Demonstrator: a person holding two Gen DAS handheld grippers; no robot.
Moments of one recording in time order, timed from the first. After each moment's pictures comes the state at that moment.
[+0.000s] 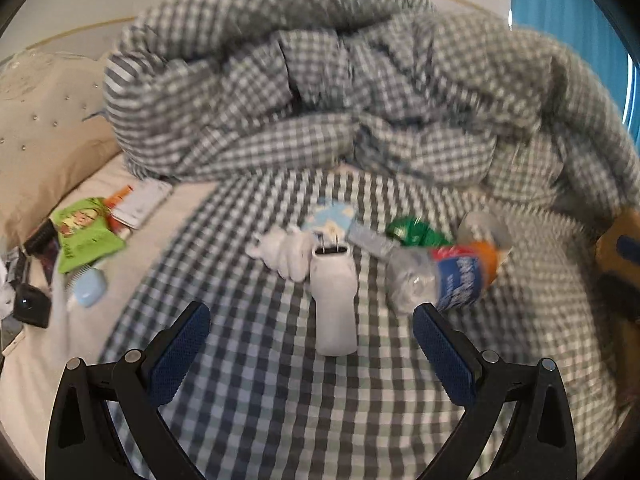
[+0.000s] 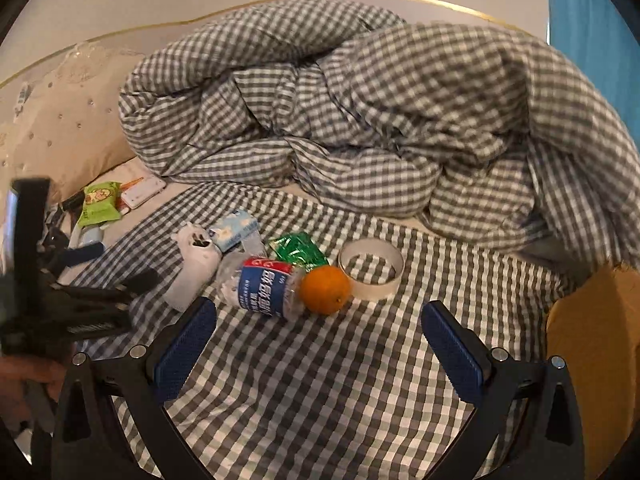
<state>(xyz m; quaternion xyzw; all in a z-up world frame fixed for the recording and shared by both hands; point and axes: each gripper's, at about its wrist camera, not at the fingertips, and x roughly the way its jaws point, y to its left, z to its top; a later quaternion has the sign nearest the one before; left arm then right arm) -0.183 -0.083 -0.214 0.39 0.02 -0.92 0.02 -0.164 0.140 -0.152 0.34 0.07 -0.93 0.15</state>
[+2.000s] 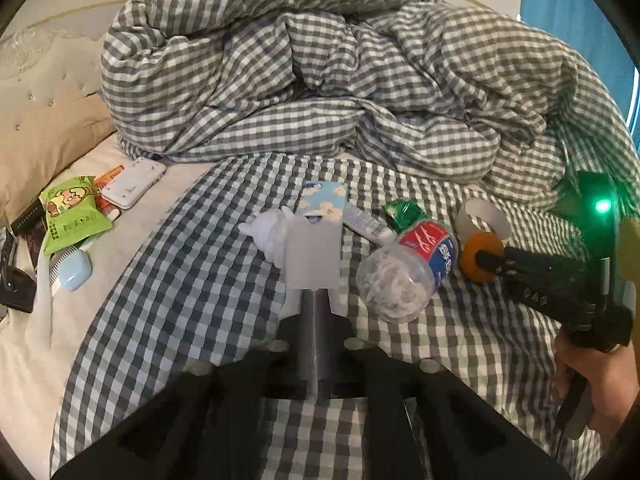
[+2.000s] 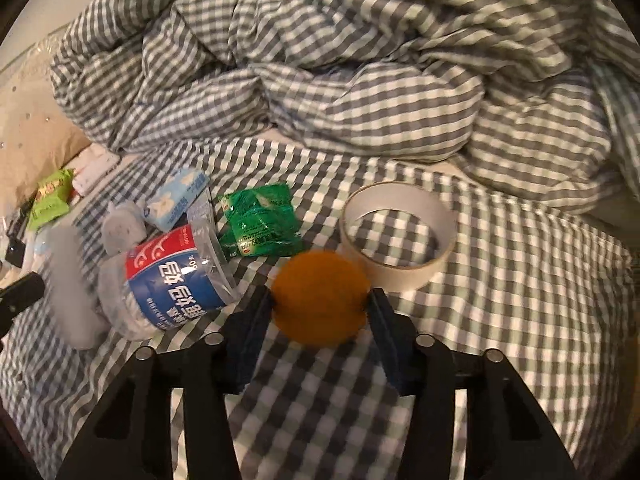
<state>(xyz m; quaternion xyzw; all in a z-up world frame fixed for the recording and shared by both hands) -0.177 -0.092 -0.212 0.40 0.05 -0.92 0.01 -0.265 0.133 -0.240 0.42 0.04 -0.90 0.14</state>
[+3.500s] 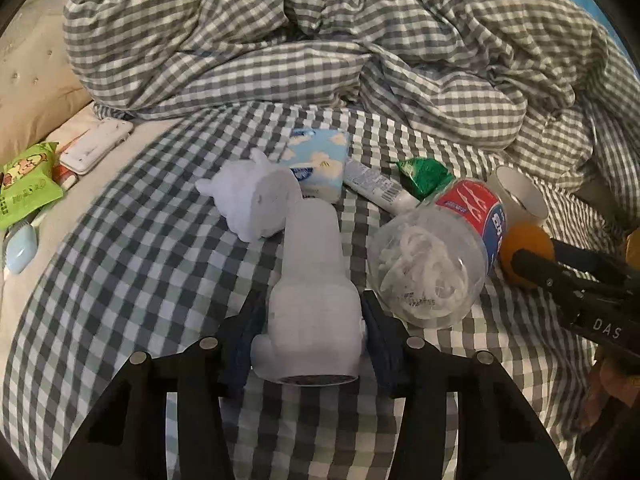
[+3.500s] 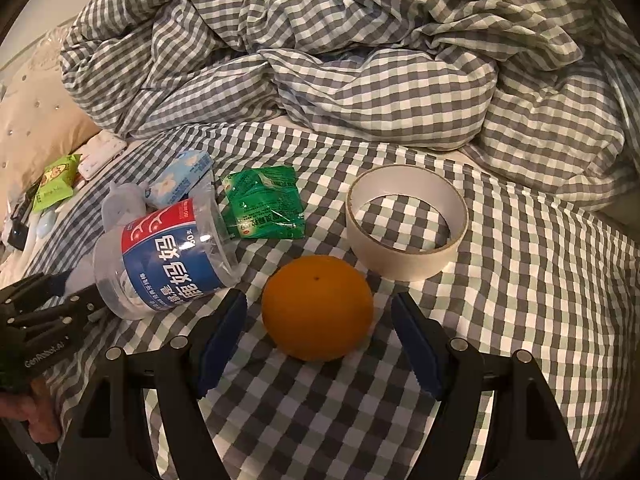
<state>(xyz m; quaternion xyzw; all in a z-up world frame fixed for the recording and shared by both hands) -0.216 -0.083 -0.272 0.43 0.06 -0.90 0.02 -0.270 0.129 -0.263 0.42 0.05 -0.89 0.17</state>
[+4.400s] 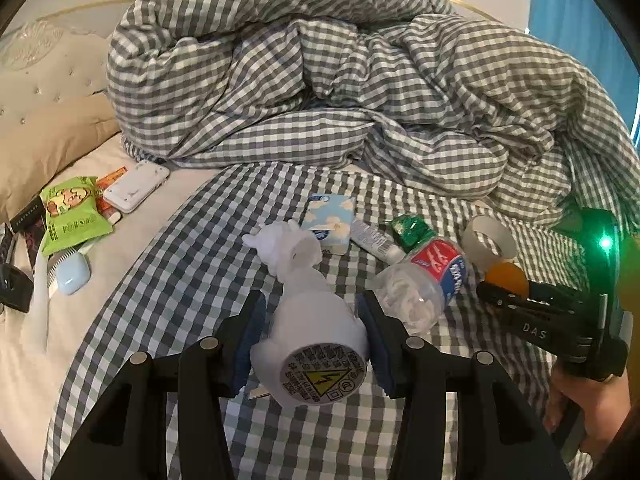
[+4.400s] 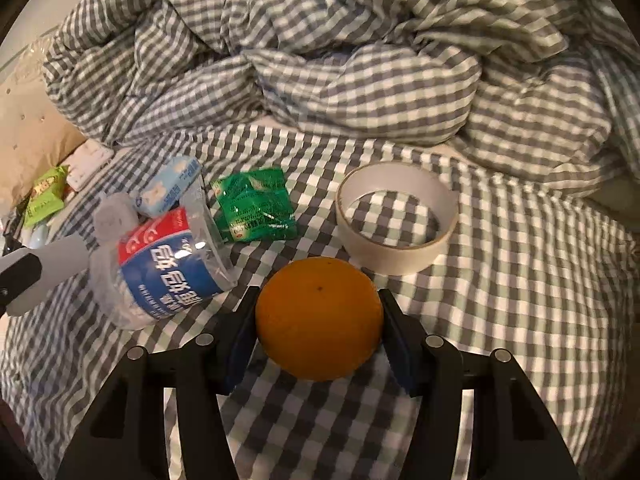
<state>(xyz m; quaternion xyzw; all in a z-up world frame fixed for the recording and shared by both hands) -0.185 -0.095 -0.209 0.38 0.06 -0.92 0.02 -0.267 0.133 -0.250 0.43 0.04 -0.89 0.14</state>
